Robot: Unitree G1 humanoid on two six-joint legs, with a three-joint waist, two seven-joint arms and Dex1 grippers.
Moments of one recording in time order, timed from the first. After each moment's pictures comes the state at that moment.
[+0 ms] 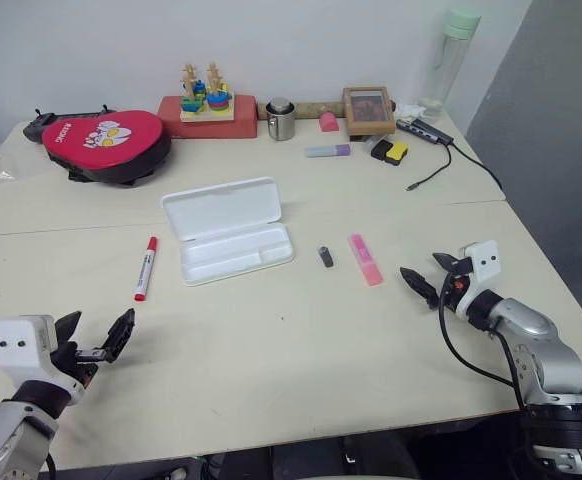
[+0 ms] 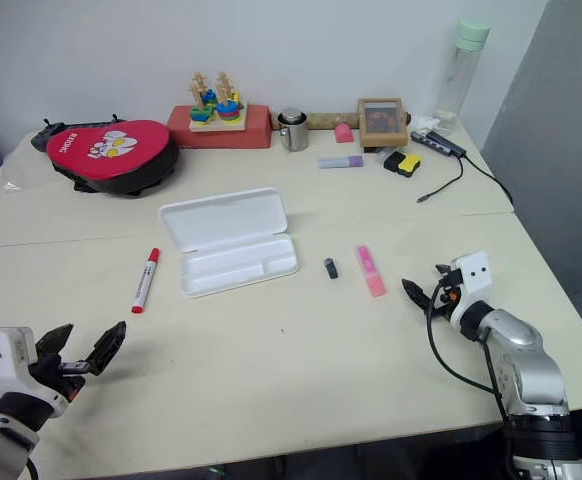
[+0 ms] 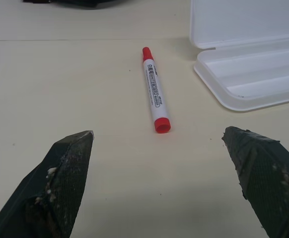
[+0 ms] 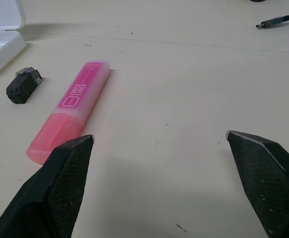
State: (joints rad) left arm 0.42 0.46 0.62 -0.43 -0.58 0.44 -0.43; right arm -0.17 -0.45 -0.14 -0.07 0.34 0.43 0.57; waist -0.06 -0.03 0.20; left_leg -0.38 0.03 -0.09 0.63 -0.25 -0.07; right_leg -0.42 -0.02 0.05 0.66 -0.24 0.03
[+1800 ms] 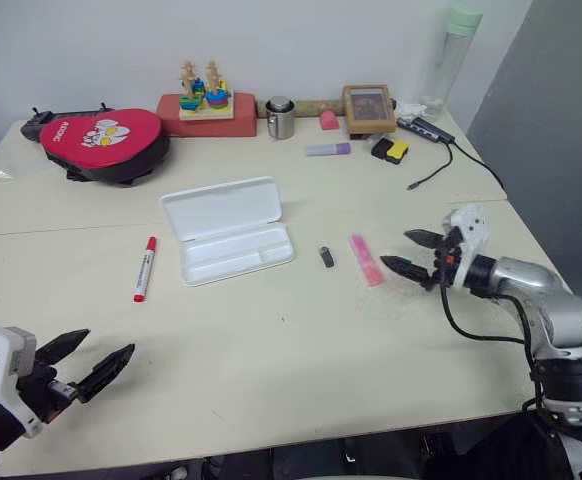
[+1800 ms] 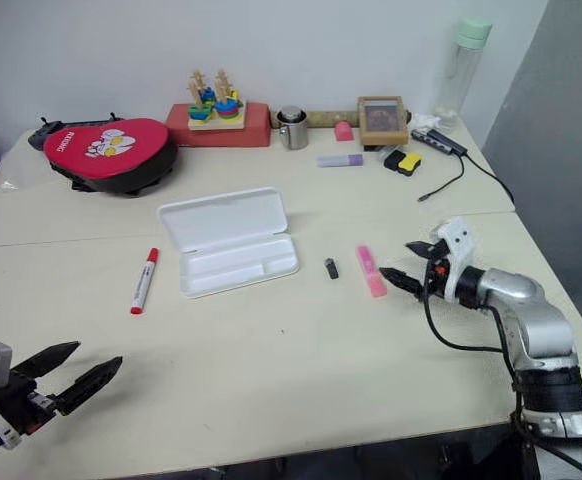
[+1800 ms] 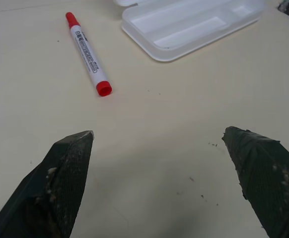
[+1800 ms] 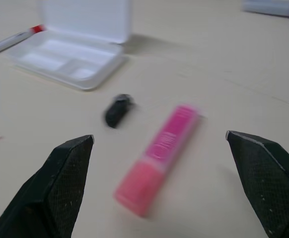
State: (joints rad) left arm 0.57 0.73 0.73 -0.37 -0.66 0.47 -0.85; right arm -0.49 -0.62 0.06 -0.07 0.41 0.59 0.95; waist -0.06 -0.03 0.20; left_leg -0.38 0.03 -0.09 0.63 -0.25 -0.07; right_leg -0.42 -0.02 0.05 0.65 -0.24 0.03
